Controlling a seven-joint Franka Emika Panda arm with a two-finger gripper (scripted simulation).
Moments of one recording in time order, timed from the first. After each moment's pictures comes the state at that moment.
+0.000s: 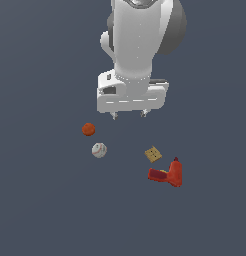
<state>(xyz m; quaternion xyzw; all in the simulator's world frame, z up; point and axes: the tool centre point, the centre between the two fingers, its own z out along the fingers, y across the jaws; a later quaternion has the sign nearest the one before) -0.002 0.022 0.290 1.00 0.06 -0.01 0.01</state>
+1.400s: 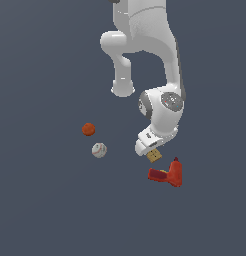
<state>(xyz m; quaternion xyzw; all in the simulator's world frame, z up) -0.002 0.145 0.070 0.97 0.25 0.00 0.00</state>
